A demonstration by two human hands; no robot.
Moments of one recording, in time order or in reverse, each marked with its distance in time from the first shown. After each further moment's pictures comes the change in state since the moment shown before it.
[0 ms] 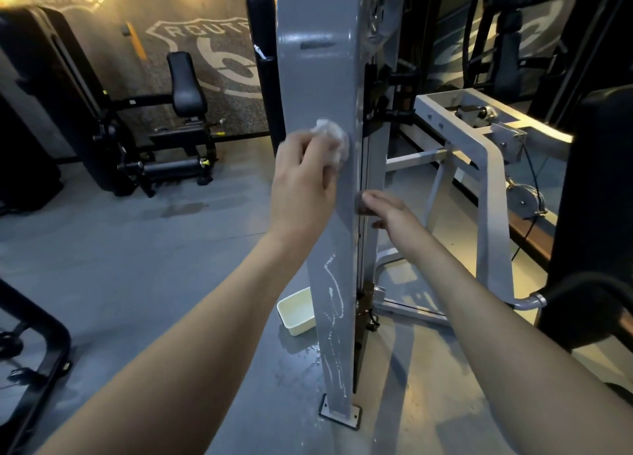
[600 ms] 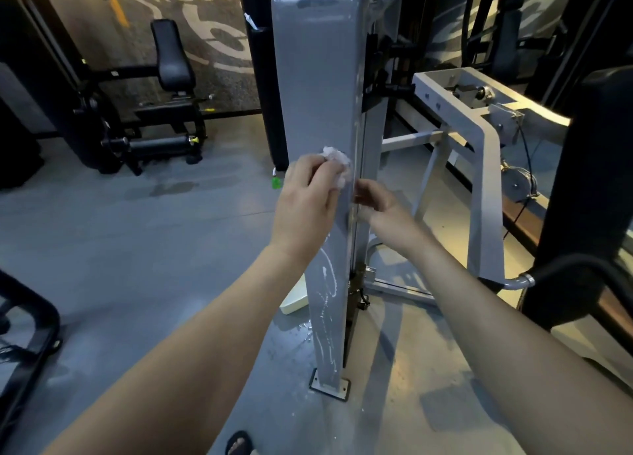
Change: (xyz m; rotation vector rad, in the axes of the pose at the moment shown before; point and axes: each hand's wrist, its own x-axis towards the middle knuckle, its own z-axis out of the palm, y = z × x) left_hand -0.055 -0.016 0.023 -0.002 -0.065 0.015; right_hand -0.014 0.021 0.008 -0.105 -0.061 -0.066
